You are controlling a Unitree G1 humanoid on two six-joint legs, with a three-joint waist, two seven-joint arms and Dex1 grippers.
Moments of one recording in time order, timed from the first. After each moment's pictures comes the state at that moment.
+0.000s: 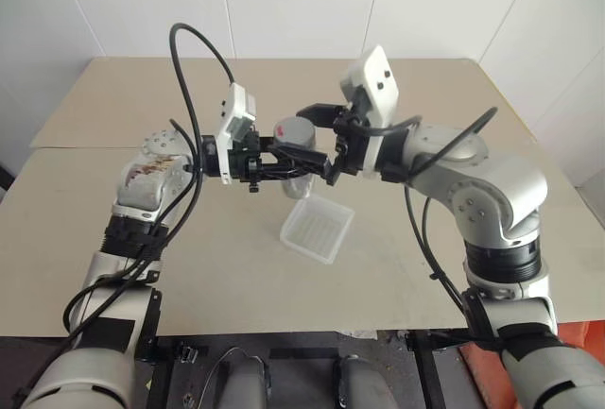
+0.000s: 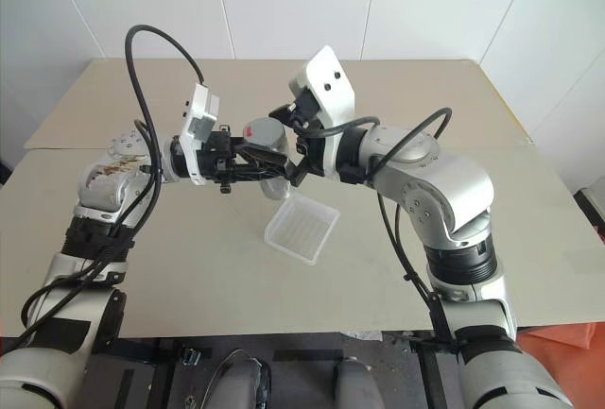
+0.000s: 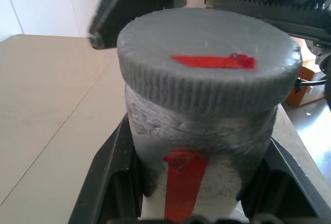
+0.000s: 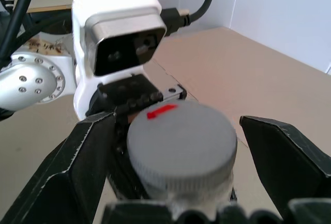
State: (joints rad) left arm -0.89 0.52 -0.09 0.24 -0.47 0.43 -1.26; right arm -0.93 -0.41 0.11 -0.32 0.63 0.96 0.51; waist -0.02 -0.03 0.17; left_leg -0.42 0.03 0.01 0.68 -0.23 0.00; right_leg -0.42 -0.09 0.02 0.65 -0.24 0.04
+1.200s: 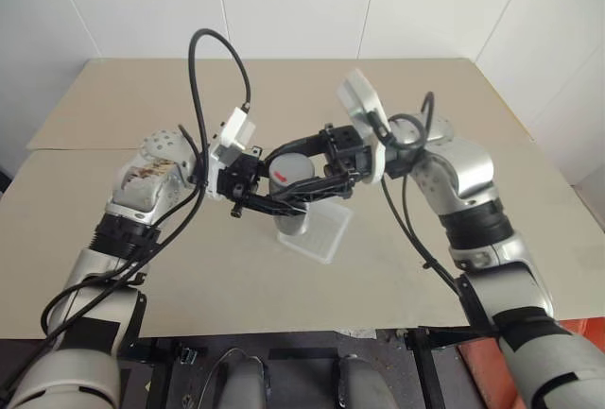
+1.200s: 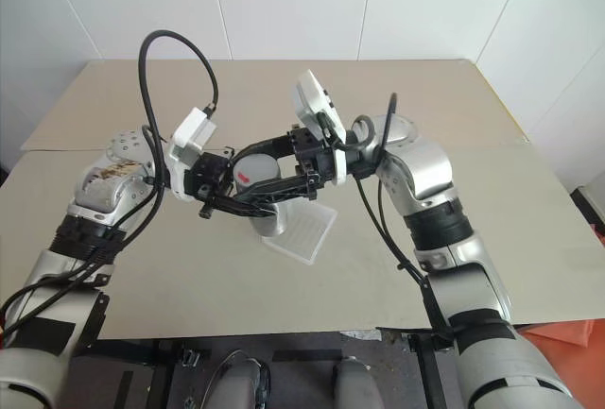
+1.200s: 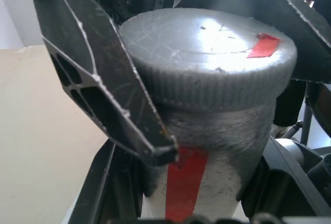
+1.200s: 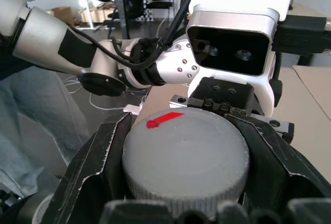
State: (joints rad) left arm -0.89 0.63 -0.23 0.26 -0.59 0.29 -1.56; right arm -1.05 -0.39 0.23 0.20 0.56 0.48 1.39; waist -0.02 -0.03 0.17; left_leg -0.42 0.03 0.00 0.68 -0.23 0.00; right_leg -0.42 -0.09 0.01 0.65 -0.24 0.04
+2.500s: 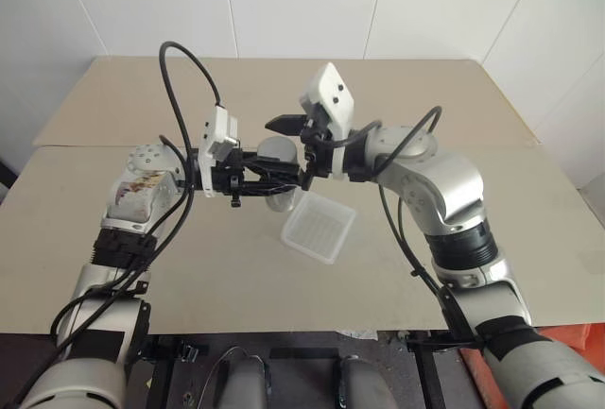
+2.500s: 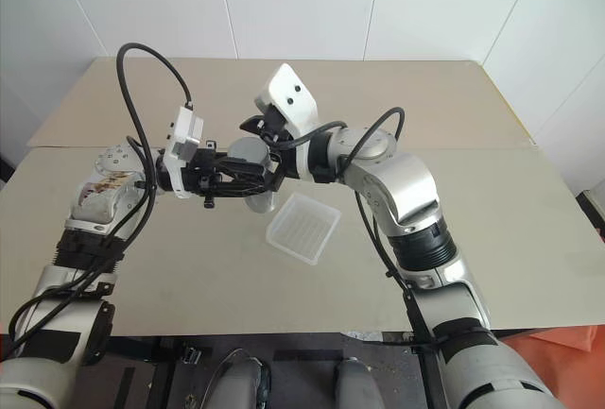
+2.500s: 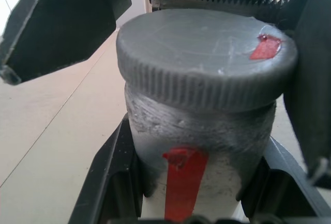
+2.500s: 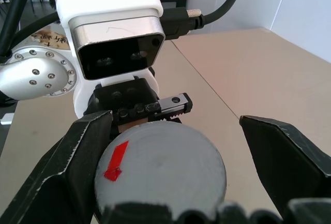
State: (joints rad) left arm -0.81 0.58 -0.08 0.29 -0.45 0.27 -1.37; right arm -0.97 -0.31 0.22 -0.10 0.42 0.75 0.74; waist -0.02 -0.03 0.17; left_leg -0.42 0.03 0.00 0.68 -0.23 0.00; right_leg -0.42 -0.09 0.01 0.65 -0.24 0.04
